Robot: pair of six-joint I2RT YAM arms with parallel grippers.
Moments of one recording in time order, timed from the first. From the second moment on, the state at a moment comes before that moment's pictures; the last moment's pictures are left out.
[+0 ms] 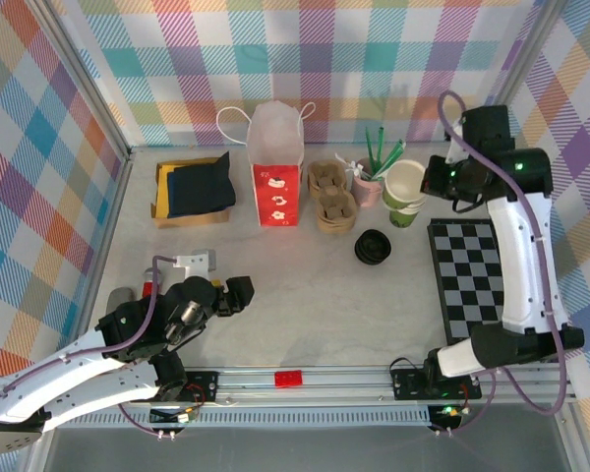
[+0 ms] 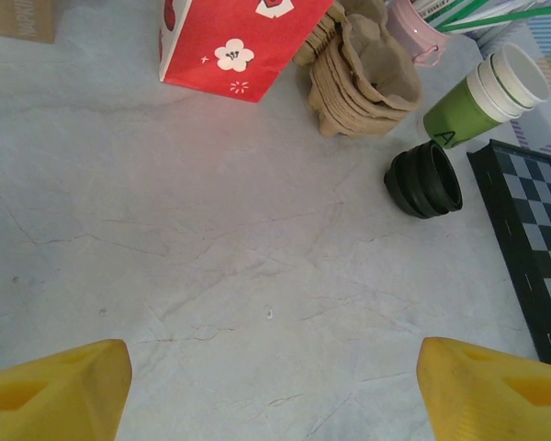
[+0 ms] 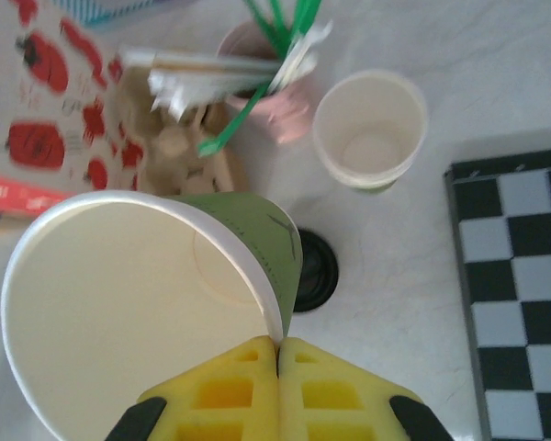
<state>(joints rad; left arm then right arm) -1.06 0.61 0.75 -0.79 -0.46 -0.92 0.16 1.42 1.92 -1.43 -0.09 0.31</state>
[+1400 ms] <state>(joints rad) -1.05 0.67 0.64 -0.68 -0.40 -0.96 0.67 1.55 1.27 -0.94 -0.03 0.55</state>
